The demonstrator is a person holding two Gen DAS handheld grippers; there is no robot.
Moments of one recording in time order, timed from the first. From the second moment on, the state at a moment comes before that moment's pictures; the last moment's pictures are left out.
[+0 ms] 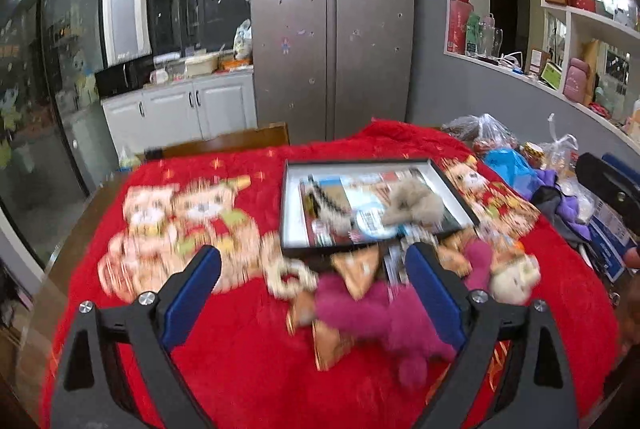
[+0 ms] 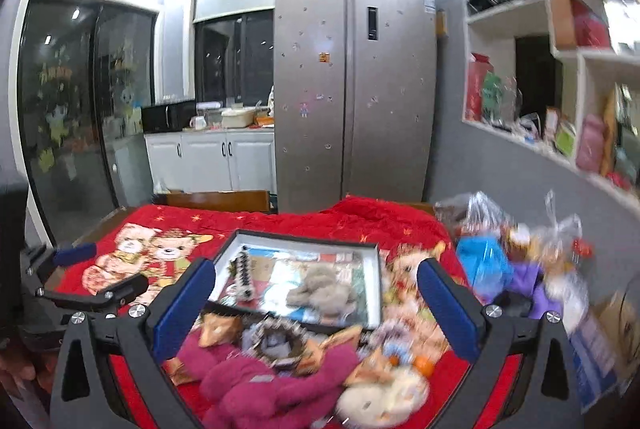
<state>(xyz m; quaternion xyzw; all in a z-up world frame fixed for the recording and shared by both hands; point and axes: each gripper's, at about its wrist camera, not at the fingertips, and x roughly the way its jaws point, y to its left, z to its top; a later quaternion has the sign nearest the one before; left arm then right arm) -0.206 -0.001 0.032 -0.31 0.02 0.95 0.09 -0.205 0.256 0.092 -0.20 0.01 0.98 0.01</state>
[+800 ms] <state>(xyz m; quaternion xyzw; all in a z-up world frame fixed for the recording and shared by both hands) -0.182 0.000 -0.051 -0.39 -0.03 0.91 0.13 -0.157 0.291 0.045 -0.24 0.04 0.97 0.06</state>
